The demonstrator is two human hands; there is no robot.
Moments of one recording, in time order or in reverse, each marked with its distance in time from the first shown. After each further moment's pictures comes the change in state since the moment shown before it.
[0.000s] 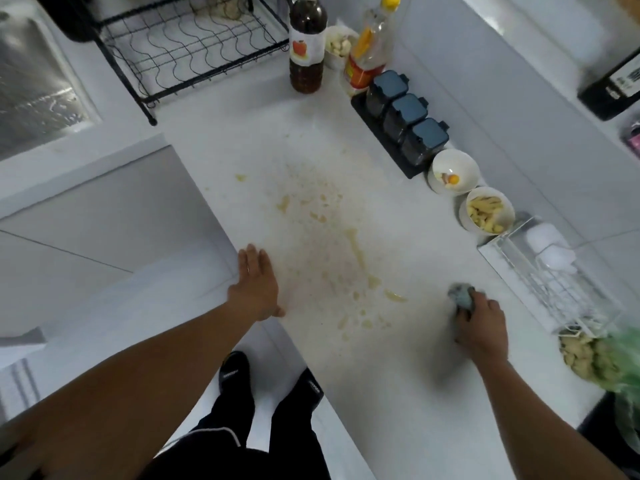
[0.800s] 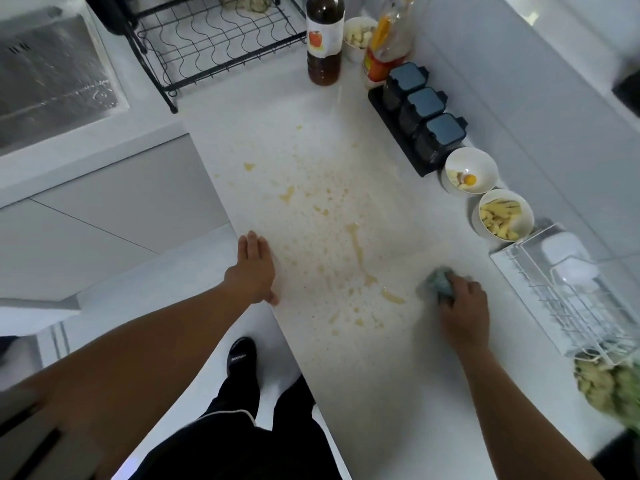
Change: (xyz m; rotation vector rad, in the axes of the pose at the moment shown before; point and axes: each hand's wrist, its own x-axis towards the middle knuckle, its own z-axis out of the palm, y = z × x) left_hand -0.003 0.014 -0.005 0.069 0.029 -0.102; right_hand 0.037 -0.016 0.026 0.086 0.042 -0.293
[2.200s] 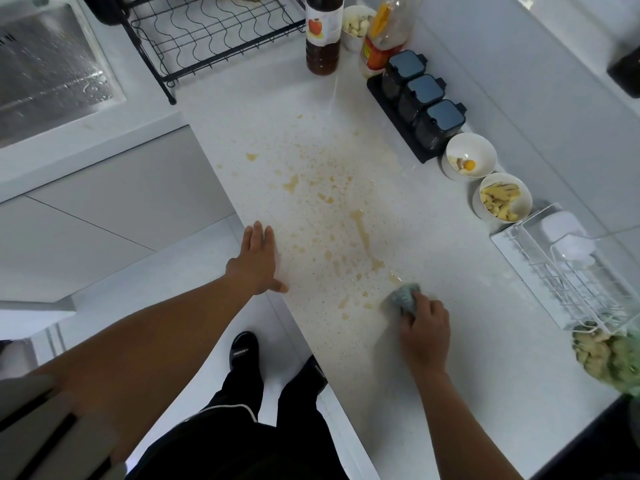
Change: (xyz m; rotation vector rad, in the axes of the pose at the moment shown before) left_hand -0.011 -0.020 0.003 -0.114 0.049 0.082; right_hand -0.102 -0.066 0.035 0.012 0.060 0.028
